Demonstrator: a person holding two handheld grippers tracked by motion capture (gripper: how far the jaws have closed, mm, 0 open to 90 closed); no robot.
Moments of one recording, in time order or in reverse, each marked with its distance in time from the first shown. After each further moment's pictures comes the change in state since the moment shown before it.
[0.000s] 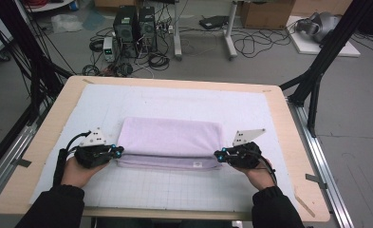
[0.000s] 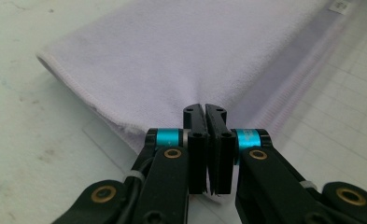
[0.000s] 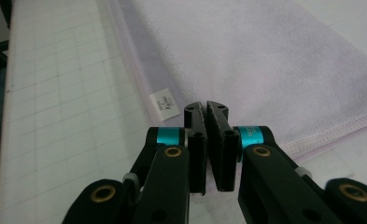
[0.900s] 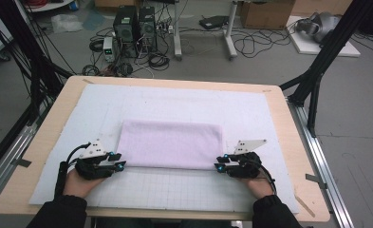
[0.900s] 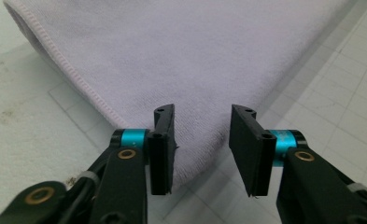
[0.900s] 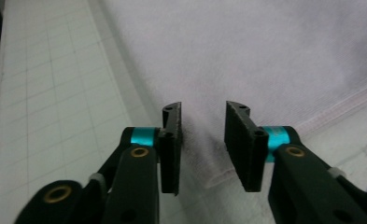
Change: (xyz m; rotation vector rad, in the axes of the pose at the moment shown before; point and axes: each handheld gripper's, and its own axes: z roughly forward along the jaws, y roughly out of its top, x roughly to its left) left arm -0.012 -0.022 0.006 -0.019 0.002 -0.065; right arm 0.006 -0.031 0.010 -0.031 -0.017 0.075
